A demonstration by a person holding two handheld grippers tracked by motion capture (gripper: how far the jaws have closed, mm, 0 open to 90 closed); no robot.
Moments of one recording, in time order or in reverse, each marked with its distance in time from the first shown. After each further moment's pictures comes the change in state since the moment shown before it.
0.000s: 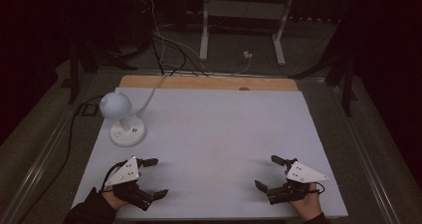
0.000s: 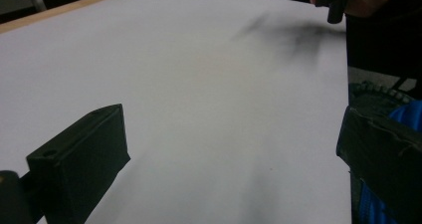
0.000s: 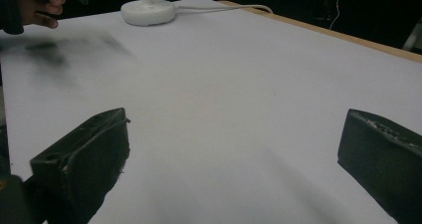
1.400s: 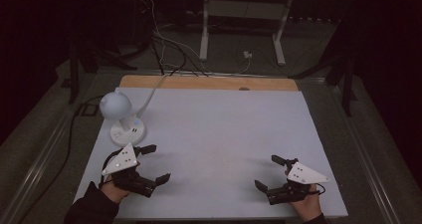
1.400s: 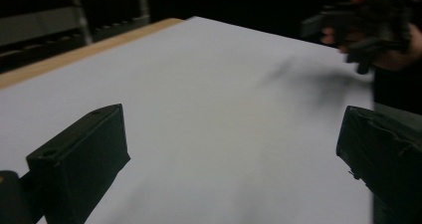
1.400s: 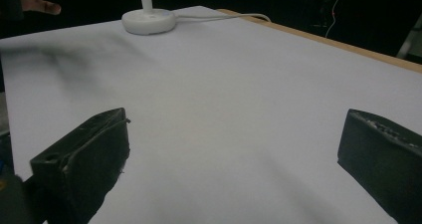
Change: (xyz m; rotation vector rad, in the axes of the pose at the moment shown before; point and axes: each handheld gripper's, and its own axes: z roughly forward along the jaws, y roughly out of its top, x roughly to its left) left arm 0.006 0.038 -0.006 -0.084 0.106 -0.048; right arm 0.004 0.005 -0.002 -0.027 -0.009 0.001
